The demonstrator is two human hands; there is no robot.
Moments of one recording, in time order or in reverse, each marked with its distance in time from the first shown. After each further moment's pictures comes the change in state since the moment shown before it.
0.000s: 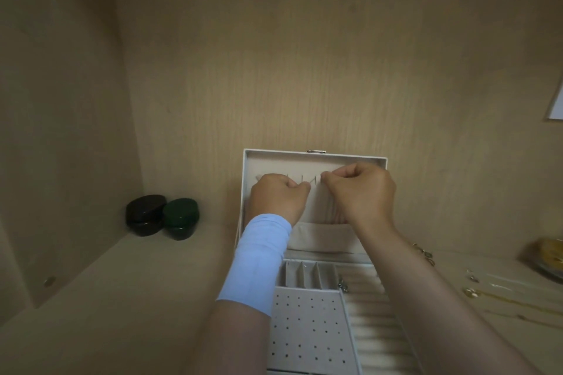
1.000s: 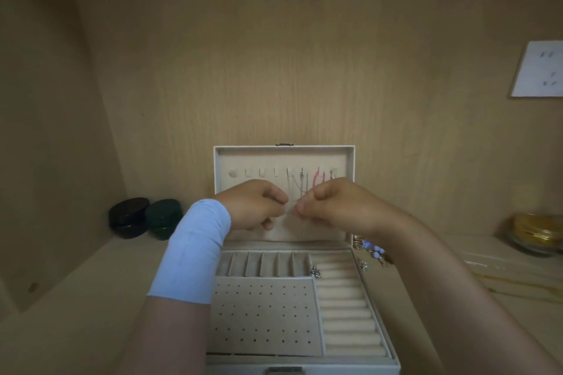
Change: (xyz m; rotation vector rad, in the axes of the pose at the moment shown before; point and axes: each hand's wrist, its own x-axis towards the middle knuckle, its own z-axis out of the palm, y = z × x) left_hand -0.013 0.015 -0.032 0.217 -0.636 0.025; right_hand -0.009 0.014 -0.056 0.057 -0.822 0.008
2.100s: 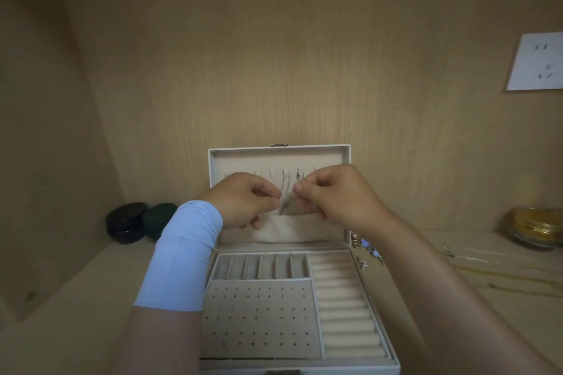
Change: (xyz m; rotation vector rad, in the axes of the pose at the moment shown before) left_hand -0.009 0.005 -0.007 0.045 0.115 0.050; right_hand 0.009 0.003 0.004 0.050 0.256 -0.140
